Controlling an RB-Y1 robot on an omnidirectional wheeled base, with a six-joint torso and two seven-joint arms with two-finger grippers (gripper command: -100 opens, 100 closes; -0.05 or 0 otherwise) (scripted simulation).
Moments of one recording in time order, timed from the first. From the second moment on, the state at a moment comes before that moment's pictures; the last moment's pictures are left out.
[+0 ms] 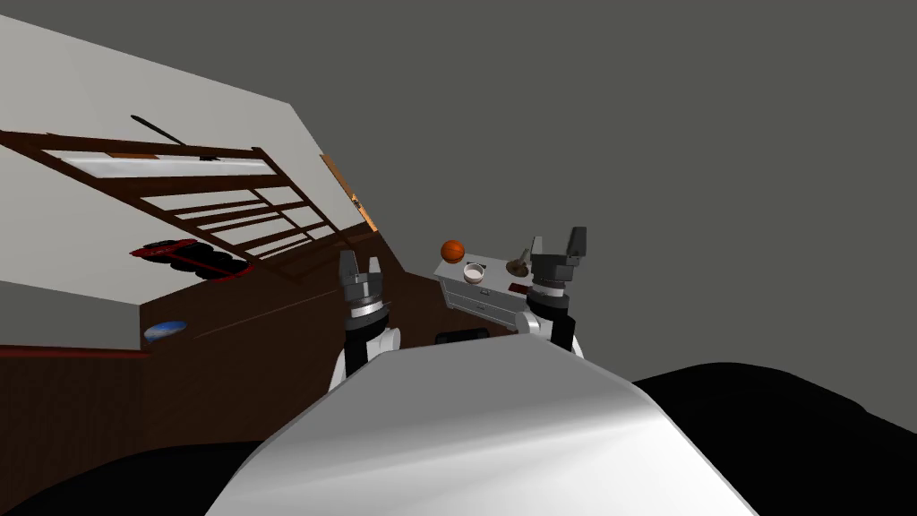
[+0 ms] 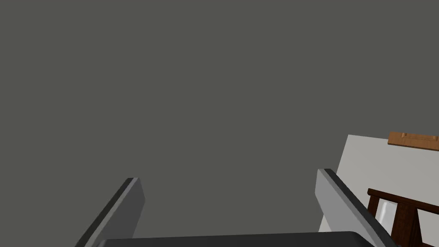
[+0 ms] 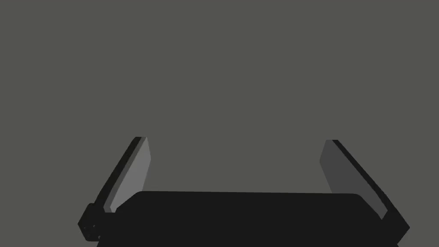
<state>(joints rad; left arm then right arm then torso) 0.55 -0.03 -0.01 -2.36 -0.11 -0.48 -0.05 0.53 0.03 0.03 -2.37 -0.09 -0.60 0.13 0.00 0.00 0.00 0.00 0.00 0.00</state>
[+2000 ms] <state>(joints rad) 0.55 -0.03 -0.01 -2.36 -0.11 -0.48 -0.05 0.71 -0.43 0.04 -1.94 -0.03 -0.62 0.31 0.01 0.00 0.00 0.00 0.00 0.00</state>
